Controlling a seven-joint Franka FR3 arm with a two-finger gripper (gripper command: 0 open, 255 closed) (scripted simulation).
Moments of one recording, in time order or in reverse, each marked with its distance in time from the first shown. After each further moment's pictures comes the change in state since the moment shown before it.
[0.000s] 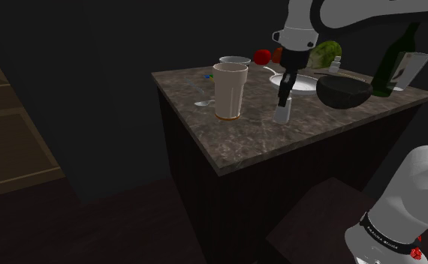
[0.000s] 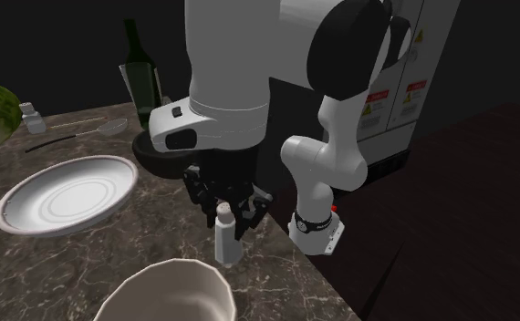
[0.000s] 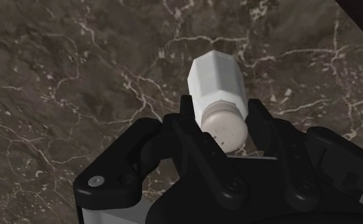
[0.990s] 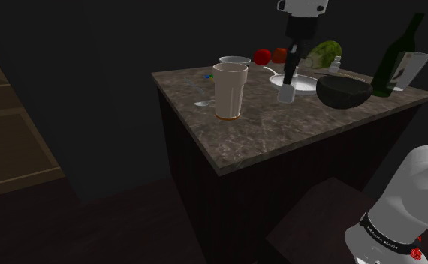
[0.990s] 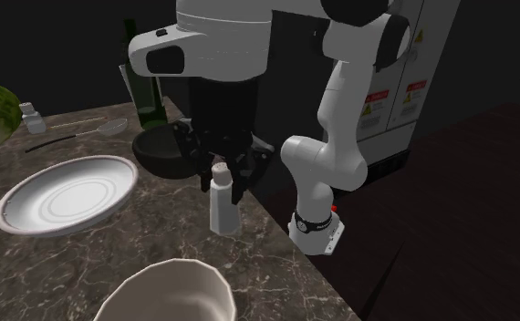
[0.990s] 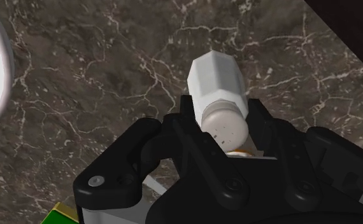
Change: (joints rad) arm -0.005 0.050 0.000 0.237 -0.004 -0.187 -0.011
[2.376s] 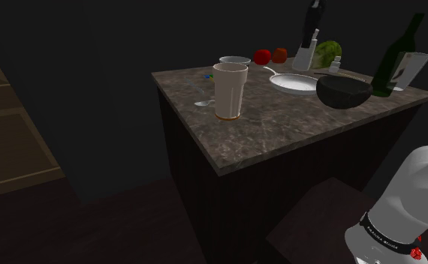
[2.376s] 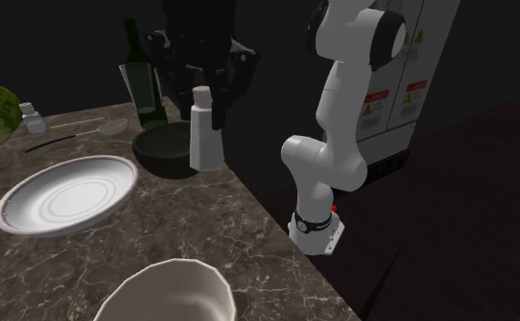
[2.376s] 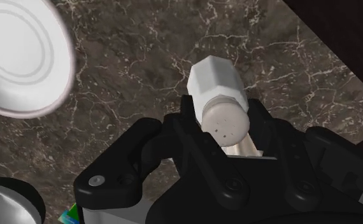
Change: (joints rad) arm -0.026 0.088 -0.048 0.345 -0.027 -0.252 -0.088
